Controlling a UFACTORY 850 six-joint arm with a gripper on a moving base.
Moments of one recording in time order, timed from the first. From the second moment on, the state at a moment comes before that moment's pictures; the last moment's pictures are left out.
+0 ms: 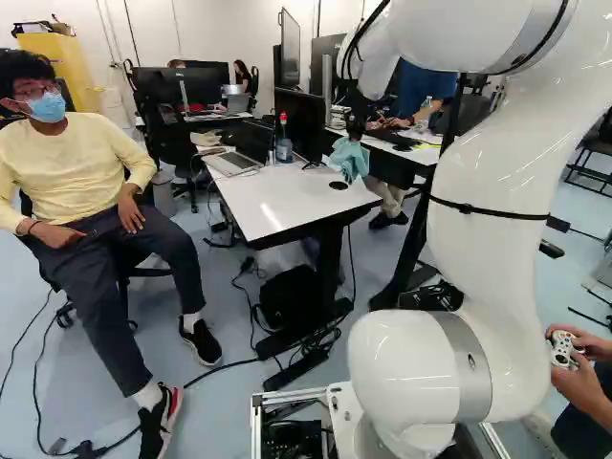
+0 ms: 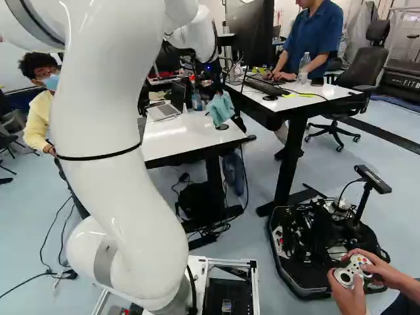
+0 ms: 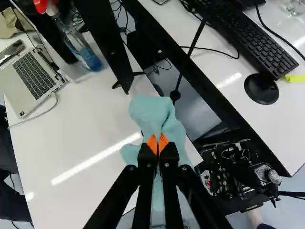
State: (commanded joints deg) arm -8.9 -15.8 -81.8 0.3 -28.7 0.0
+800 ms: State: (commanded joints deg) arm -8.9 -15.8 -81.9 0.3 -28.7 0.0
